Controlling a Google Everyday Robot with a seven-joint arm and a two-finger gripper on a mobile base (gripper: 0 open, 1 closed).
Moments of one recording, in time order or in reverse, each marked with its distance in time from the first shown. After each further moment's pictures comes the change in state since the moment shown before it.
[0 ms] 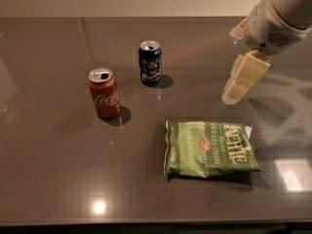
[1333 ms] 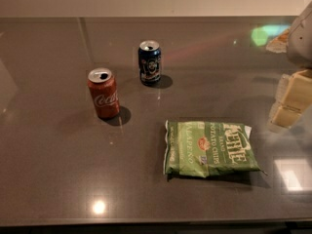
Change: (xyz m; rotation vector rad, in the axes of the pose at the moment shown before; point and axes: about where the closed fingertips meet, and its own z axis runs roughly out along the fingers) arm 0.055 0.054 -0.047 -0.015 0.177 0.004
